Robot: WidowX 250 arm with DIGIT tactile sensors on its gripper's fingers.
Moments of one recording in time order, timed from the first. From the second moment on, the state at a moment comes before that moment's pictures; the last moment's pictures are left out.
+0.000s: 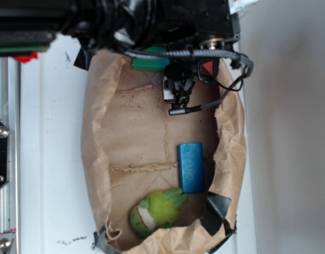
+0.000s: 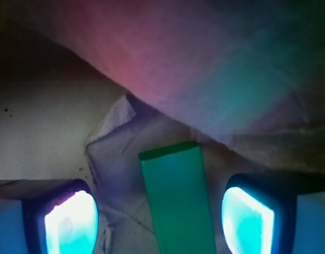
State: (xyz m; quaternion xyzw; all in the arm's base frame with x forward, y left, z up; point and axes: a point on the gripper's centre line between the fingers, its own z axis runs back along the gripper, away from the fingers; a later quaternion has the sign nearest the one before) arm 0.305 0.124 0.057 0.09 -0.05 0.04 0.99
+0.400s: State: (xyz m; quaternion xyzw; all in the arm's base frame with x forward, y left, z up) arm 0.309 0.128 0.056 0.09 -0.05 0.01 1.00
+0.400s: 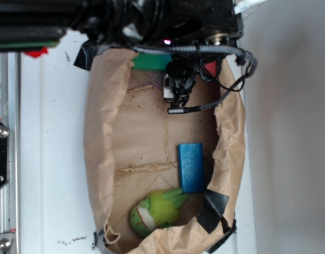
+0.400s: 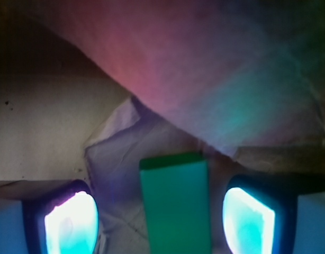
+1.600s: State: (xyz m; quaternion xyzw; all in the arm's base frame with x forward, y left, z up) arm 0.318 0.127 0.054 -0.01 -0.07 -0.06 1.00
